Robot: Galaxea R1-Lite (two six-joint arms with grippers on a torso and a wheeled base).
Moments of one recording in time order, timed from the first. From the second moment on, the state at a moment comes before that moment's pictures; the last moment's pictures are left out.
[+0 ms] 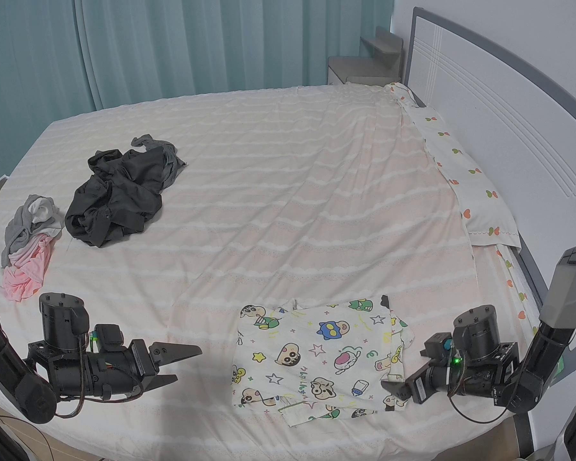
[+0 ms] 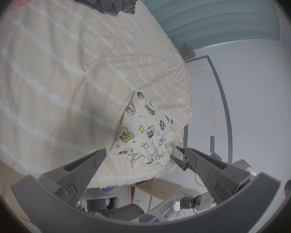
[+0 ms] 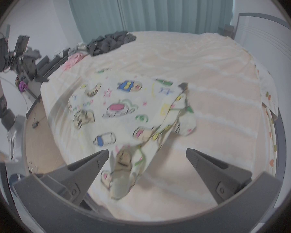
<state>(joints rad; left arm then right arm) -0.20 1.76 -0.14 -1.01 -0.57 -0.84 0.49 2.05 -0.28 -1.09 -0.01 -0.04</state>
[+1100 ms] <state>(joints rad) -0.20 1.78 -0.14 -1.01 -0.57 -0.84 0.41 2.22 -0.52 -1.19 0.19 0.46</state>
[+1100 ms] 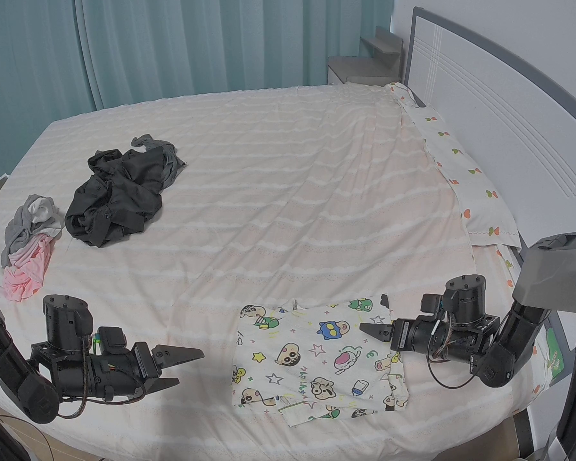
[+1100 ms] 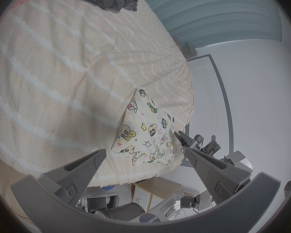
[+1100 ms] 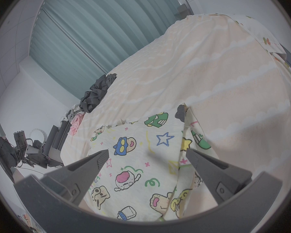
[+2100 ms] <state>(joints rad) -0.20 1.79 -0.15 -1.01 -0.57 -0.84 0.39 2.29 -0.59 -1.21 0.19 0.46</state>
